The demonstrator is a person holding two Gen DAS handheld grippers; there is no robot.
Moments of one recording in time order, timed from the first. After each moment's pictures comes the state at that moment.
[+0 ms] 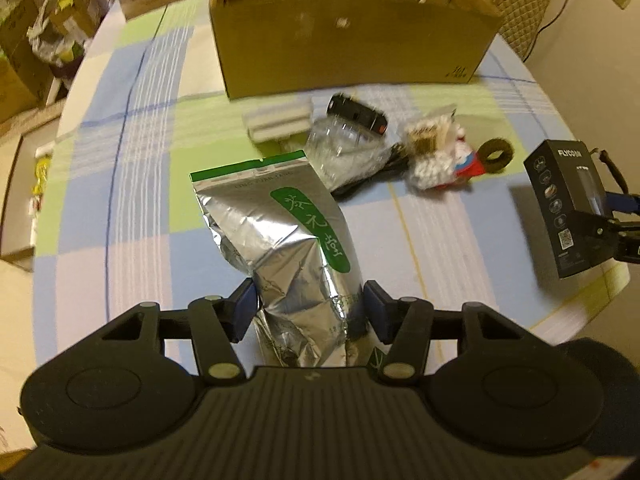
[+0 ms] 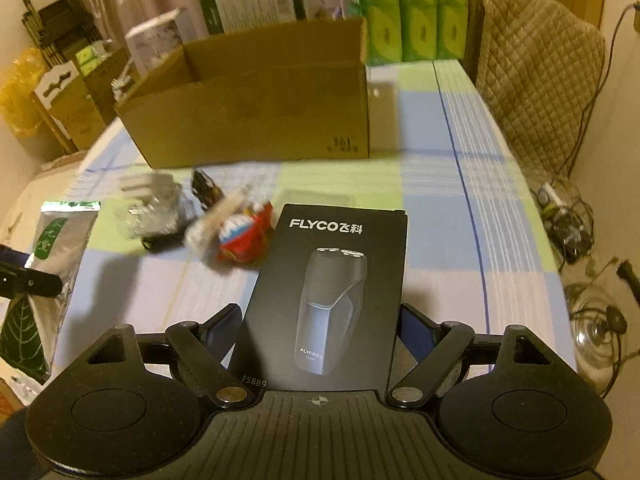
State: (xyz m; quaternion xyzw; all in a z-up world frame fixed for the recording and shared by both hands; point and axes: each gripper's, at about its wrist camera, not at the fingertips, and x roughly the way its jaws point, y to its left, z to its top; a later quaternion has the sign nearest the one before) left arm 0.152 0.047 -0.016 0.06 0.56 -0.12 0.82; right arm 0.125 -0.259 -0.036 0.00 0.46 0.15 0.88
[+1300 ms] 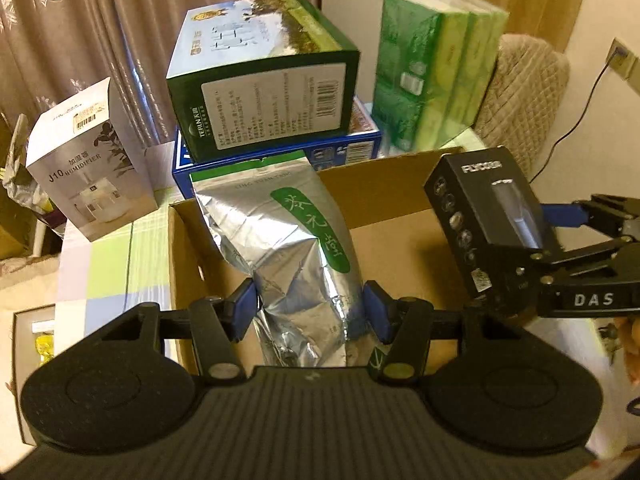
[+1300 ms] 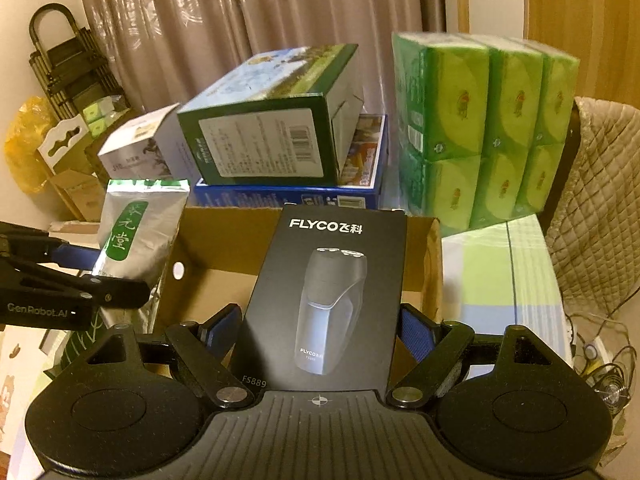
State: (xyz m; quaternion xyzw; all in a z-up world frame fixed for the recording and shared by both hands) left arm 0.432 -0.026 0.060 0.08 0.46 -0.14 0.87; right arm 0.415 -0.186 0.021 0.01 0.40 0.20 0.89
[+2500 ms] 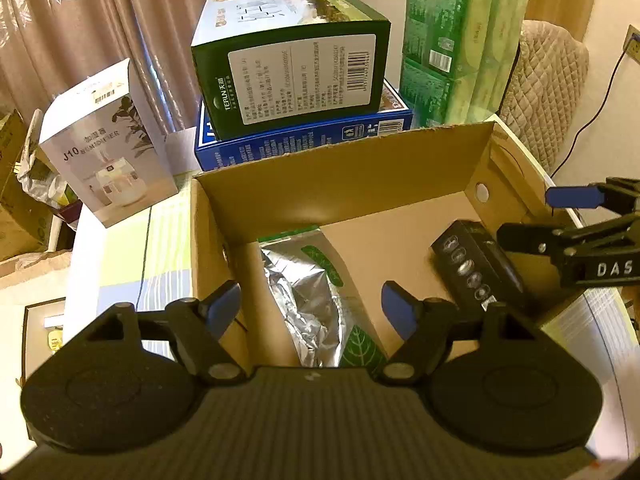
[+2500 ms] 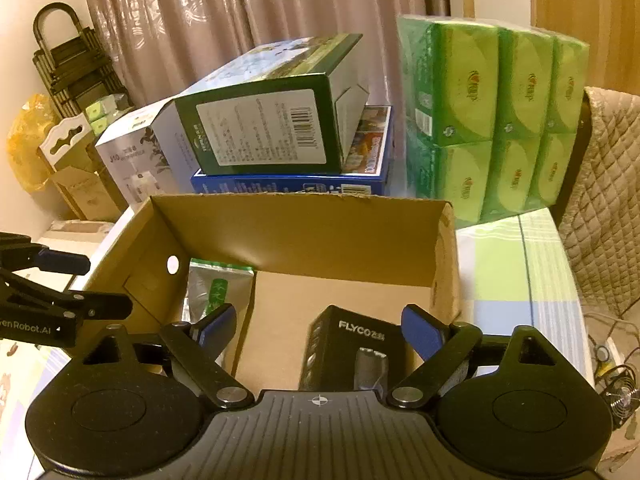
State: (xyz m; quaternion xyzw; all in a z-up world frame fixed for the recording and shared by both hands) left arm 0.425 -0.003 0.037 0.09 0.45 -0.12 0.88; right arm 0.417 -0.186 -0.001 0.01 0.40 0.21 0.89
